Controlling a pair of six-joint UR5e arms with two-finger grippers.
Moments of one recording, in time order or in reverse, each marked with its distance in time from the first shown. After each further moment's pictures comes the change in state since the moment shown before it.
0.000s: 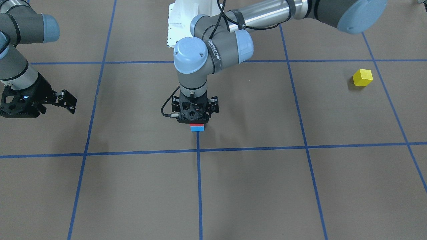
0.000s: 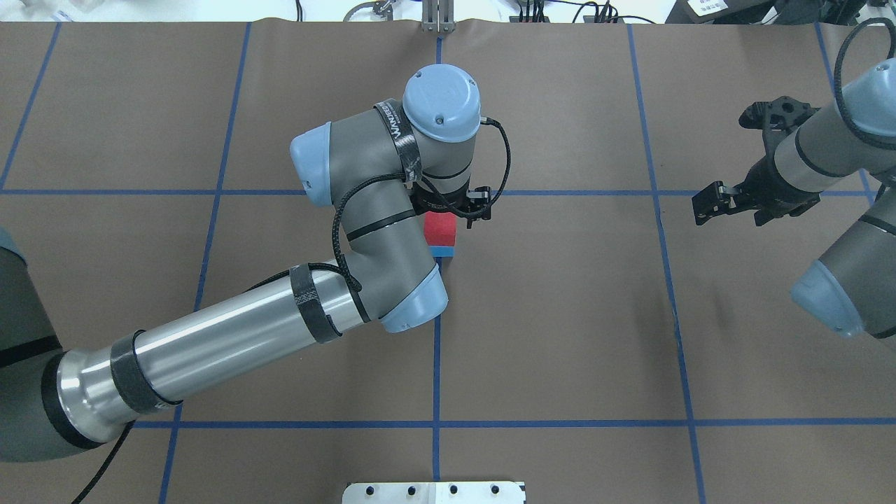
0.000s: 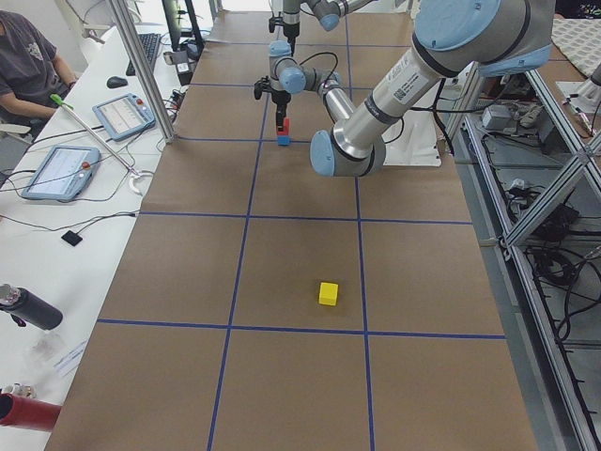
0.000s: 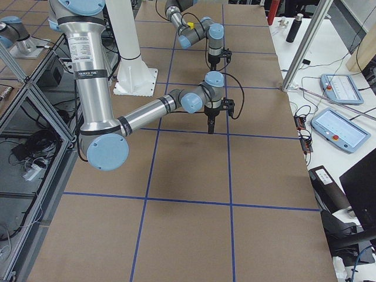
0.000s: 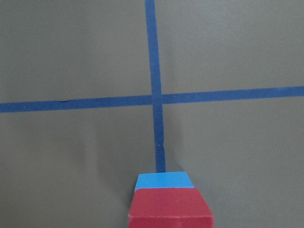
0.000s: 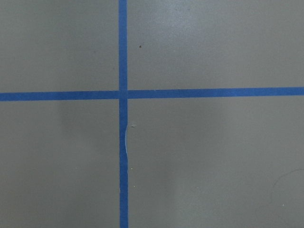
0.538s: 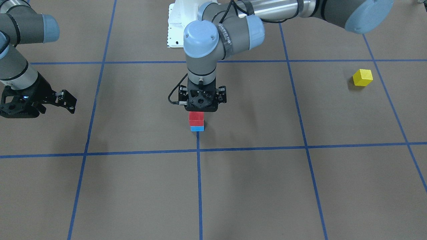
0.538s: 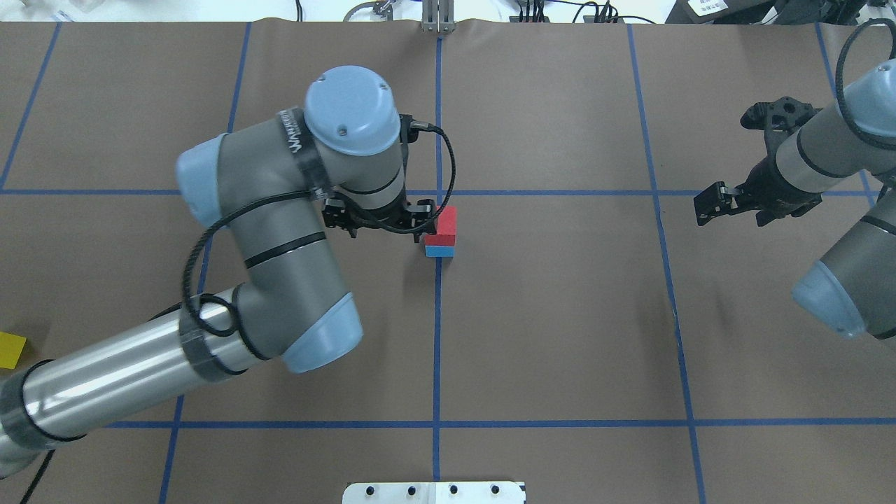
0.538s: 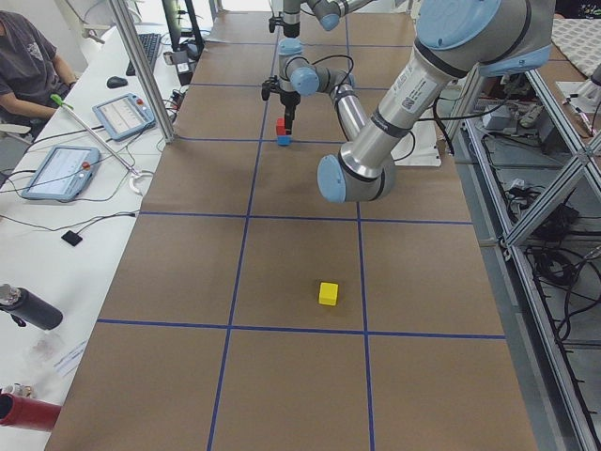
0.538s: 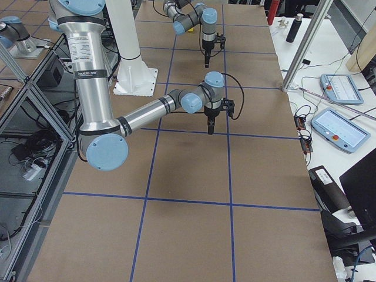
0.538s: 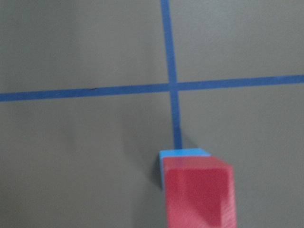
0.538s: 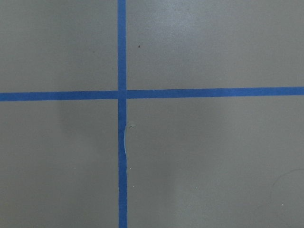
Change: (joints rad) left arm -0.025 0.285 -0.442 0.154 -0.006 0.046; right arm 0.001 -0.005 0.000 0.000 -0.001 -0.001
